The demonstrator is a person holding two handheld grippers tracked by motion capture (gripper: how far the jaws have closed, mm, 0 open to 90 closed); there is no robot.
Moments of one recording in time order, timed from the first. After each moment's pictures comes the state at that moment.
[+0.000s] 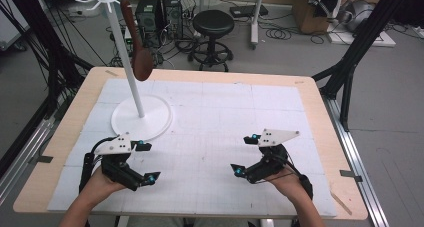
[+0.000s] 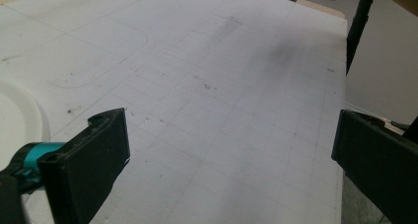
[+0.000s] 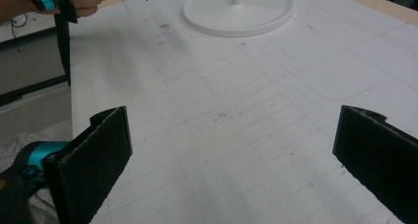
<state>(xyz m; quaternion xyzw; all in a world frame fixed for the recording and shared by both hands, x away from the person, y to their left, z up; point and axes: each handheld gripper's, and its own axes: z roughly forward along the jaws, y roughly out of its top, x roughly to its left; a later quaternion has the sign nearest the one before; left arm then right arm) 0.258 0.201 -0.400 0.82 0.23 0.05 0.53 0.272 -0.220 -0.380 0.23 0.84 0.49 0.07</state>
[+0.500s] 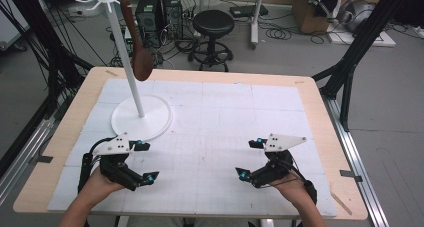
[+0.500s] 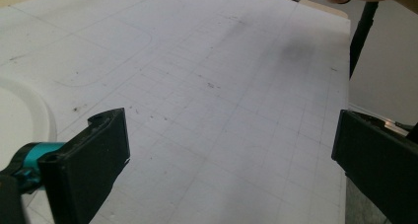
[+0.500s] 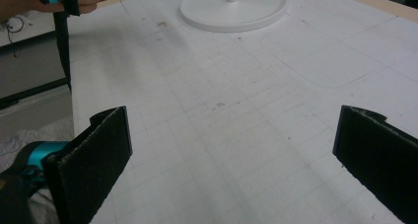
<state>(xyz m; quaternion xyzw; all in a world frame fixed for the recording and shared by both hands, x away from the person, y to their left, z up) 0.258 0.204 -0.401 0.81 0.23 0.05 0.53 0.262 -0.234 -0.386 0.24 0.83 0.50 0.08</state>
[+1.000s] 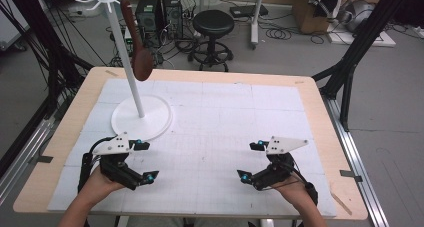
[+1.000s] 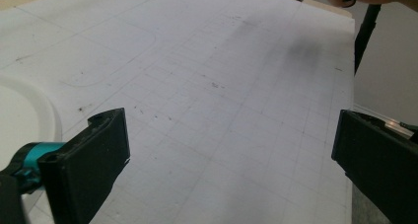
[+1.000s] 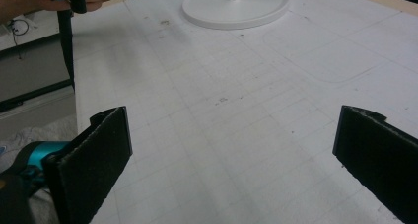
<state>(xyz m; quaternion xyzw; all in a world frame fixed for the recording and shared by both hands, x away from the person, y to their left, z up) 0.260 0.204 -0.402 0.81 0.23 0.06 0.53 0.260 -0.237 -0.393 0.24 0.83 0.50 0.08</state>
